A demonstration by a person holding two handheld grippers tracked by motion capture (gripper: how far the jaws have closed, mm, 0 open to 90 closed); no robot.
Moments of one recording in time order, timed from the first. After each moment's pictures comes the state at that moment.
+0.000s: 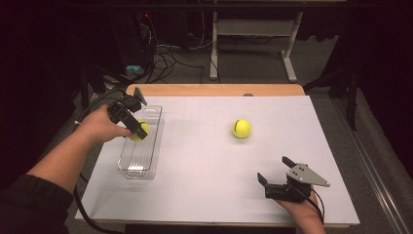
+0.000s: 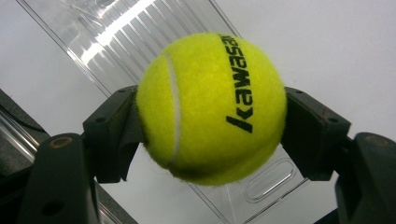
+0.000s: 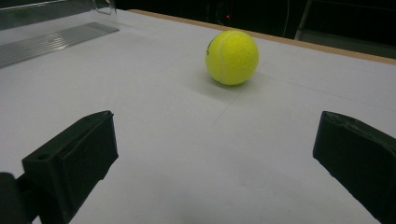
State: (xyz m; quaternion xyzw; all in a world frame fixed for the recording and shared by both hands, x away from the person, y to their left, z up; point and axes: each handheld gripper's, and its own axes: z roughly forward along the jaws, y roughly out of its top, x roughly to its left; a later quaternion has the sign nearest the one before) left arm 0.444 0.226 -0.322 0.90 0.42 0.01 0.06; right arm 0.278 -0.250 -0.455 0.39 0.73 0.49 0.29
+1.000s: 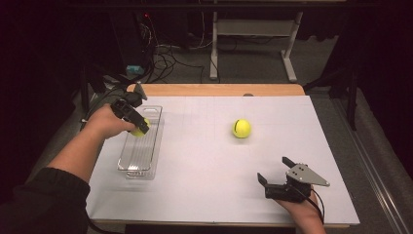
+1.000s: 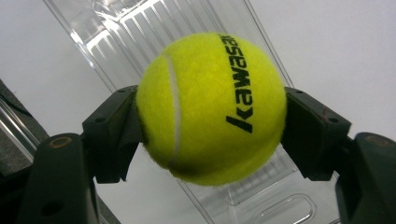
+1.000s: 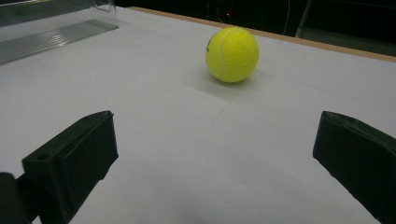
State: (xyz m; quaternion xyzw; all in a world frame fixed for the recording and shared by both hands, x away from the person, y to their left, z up) left arm 0.473 0.230 -0.341 0.88 0.48 0.00 0.06; right arm 0.279 -0.250 -0.456 0.39 0.73 0.48 0.29
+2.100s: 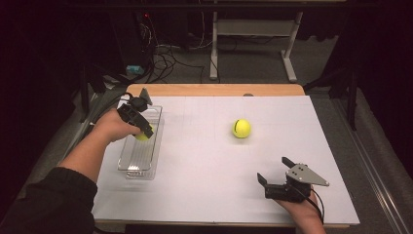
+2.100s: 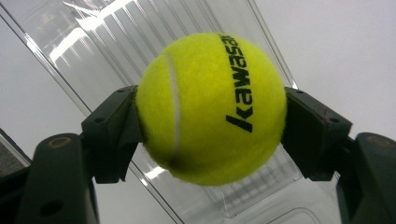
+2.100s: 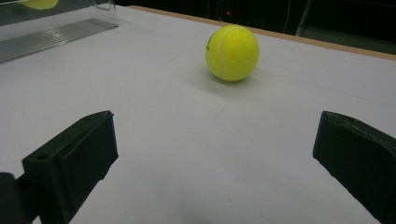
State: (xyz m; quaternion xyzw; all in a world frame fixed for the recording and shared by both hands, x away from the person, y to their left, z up) left arm 0.479 0.223 -0.361 0.88 0.48 -0.02 0.06; right arm 0.279 -0.250 -0.457 0.39 0.73 0.48 0.29
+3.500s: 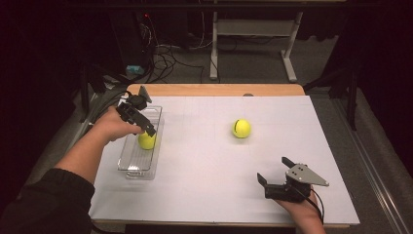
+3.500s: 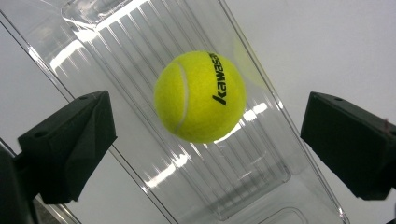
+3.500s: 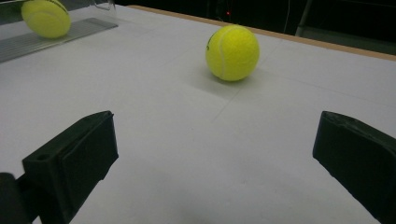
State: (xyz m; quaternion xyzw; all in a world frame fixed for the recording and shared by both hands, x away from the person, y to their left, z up) left arm 0.474 0.223 -0.352 0.88 0.47 -0.01 0.08; right arm 0.279 -0.249 -0.457 0.39 0.73 0.48 0.29
